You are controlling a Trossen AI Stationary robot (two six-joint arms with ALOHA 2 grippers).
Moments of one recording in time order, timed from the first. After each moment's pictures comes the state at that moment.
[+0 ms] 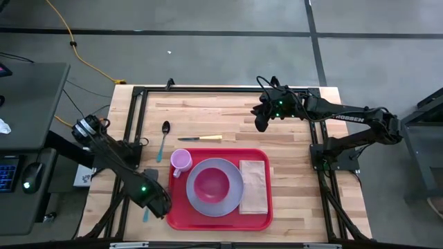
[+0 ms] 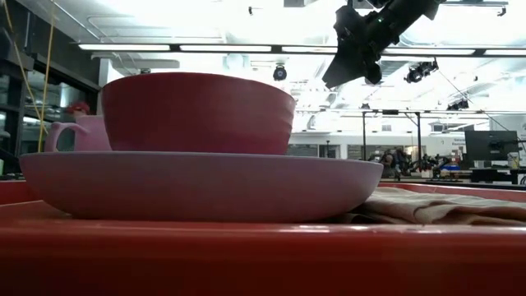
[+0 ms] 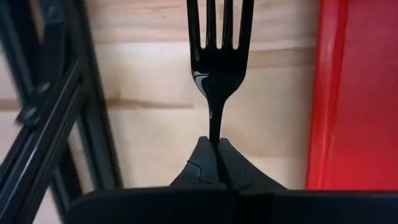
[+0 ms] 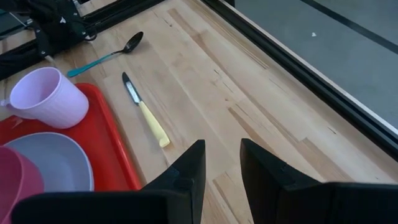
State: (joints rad) left arm -0.81 1.57 1.07 -1.17 0.09 -2.28; right arm -0.33 1.21 0.97 -0.38 0.06 0.26
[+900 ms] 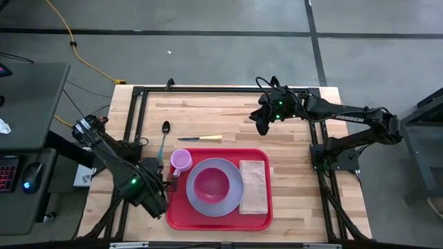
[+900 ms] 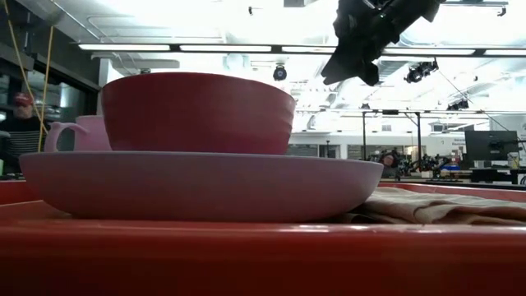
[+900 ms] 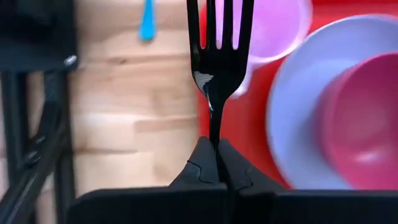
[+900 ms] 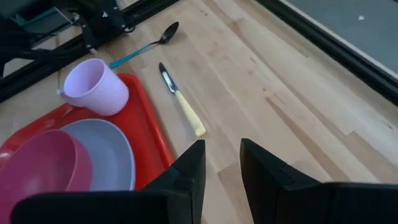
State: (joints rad) left arm -0.77 1.57 1.47 -1.57 -0.30 -2.32; right arm -0.33 1.21 0.97 -0.38 -0.09 0.30
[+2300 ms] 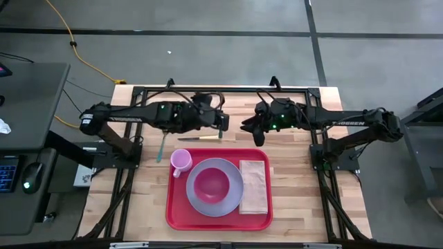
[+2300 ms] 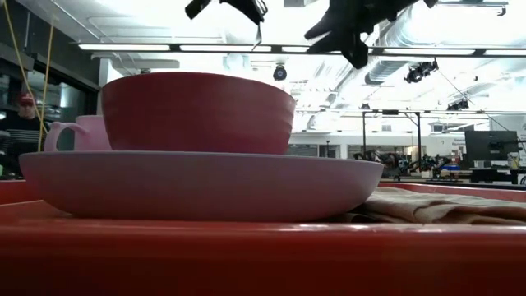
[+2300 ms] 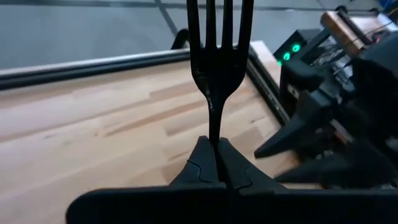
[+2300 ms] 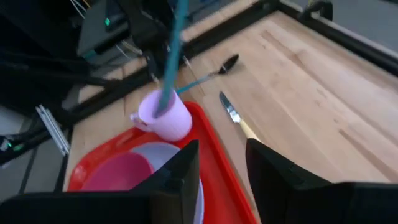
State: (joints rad) left arm -0.03 1.57 1.64 -0.76 -0.61 -0.98; right arm -0.15 1.21 0.97 -0.19 -0.05 0.44
